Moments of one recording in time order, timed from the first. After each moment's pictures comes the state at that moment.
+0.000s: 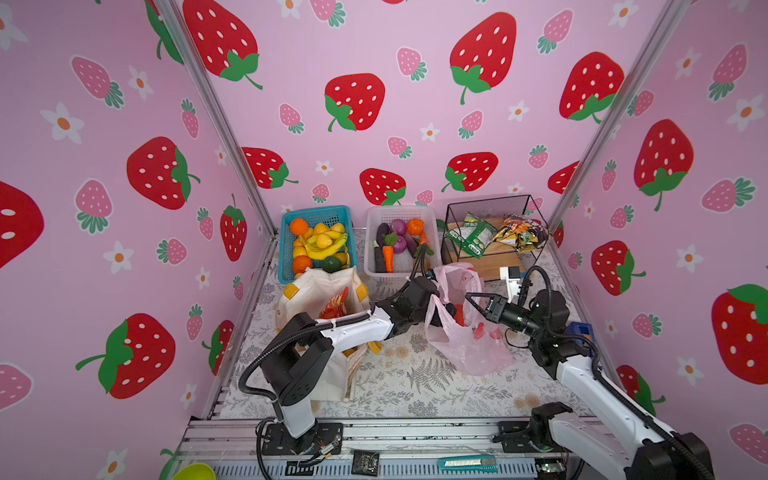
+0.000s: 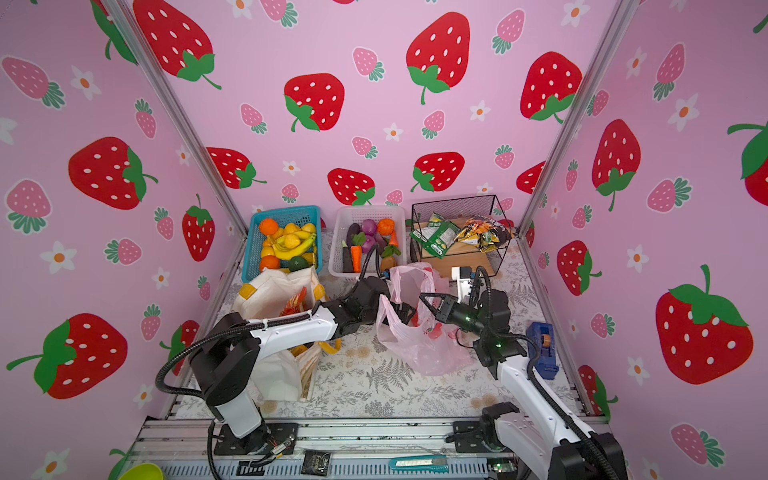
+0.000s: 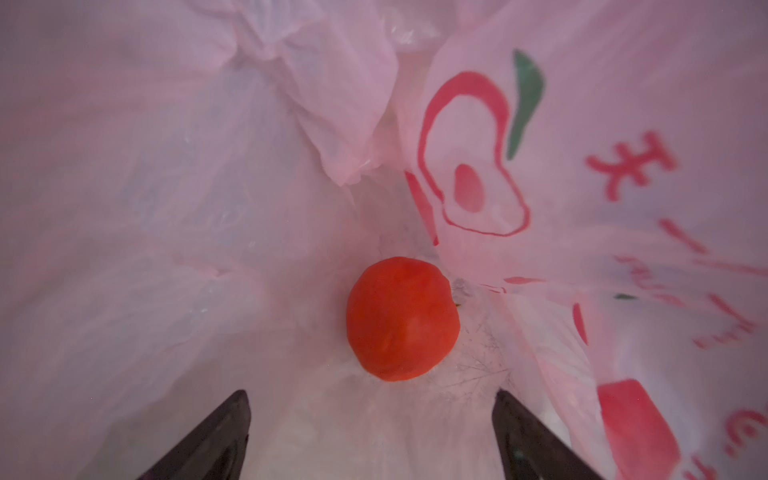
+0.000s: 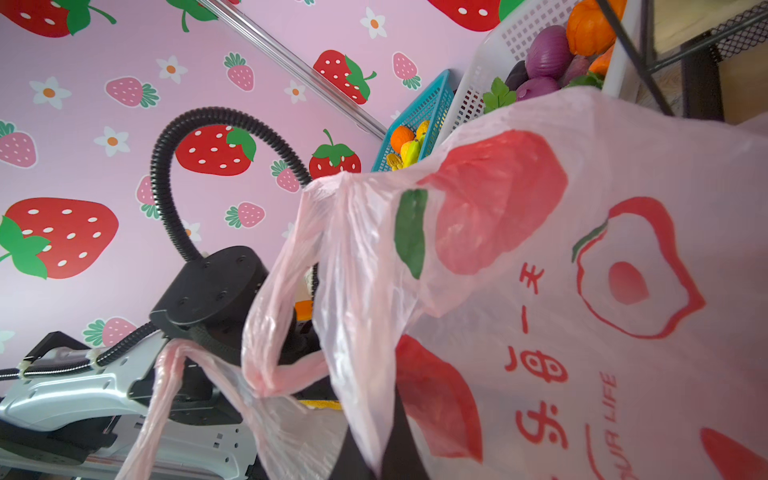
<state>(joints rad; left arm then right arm) -0.83 1.73 1.13 -0.04 0.08 -0.44 0.31 0.95 0.49 0.31 -0.74 0.82</state>
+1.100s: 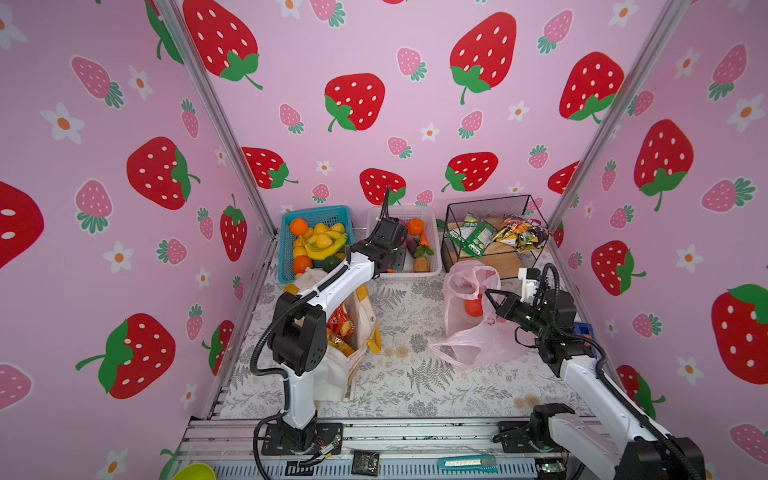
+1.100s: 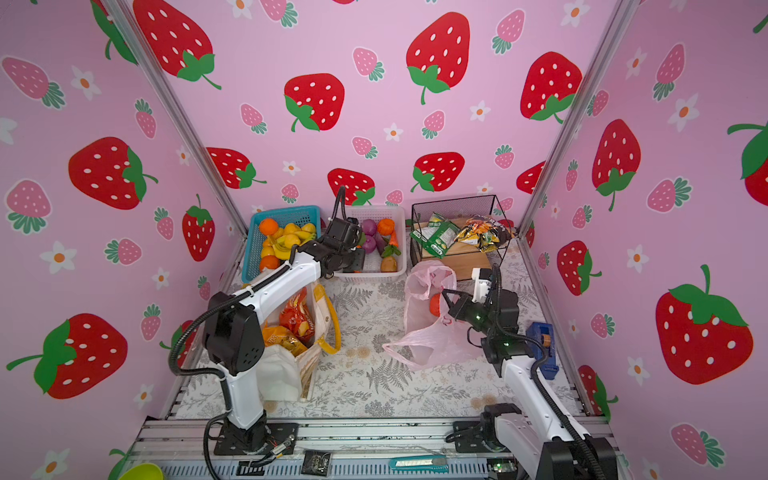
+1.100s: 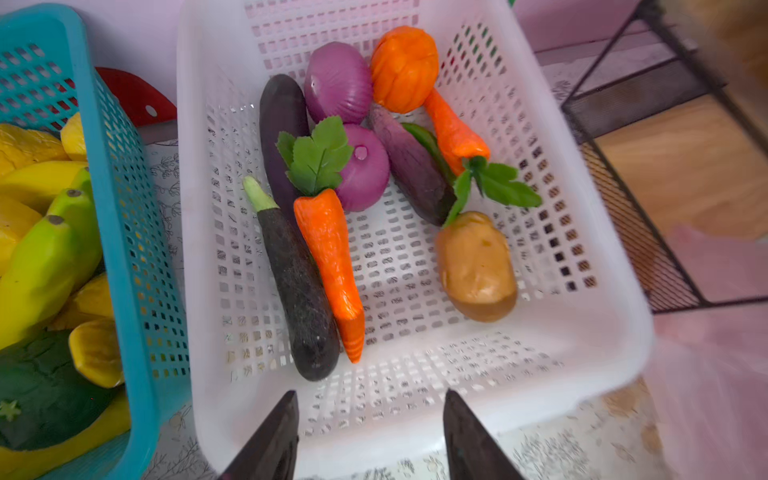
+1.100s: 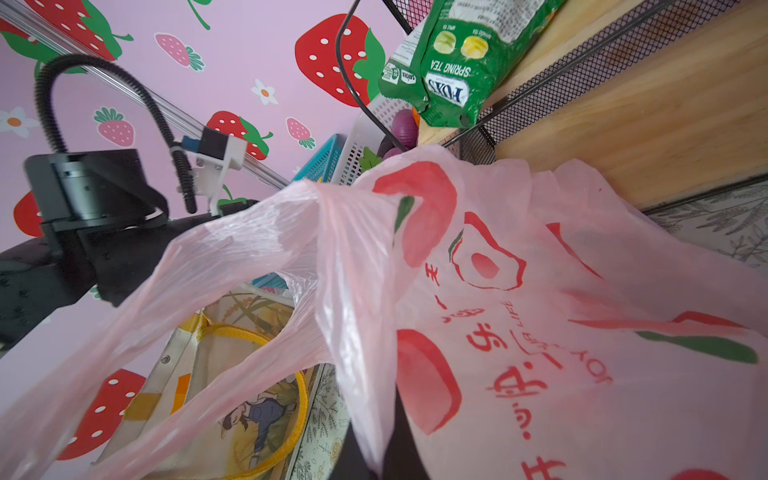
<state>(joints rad) -0.50 1.99 1.76 -0.63 -0.19 -0.20 0.18 0.95 0.48 0.19 -0.57 0.66</state>
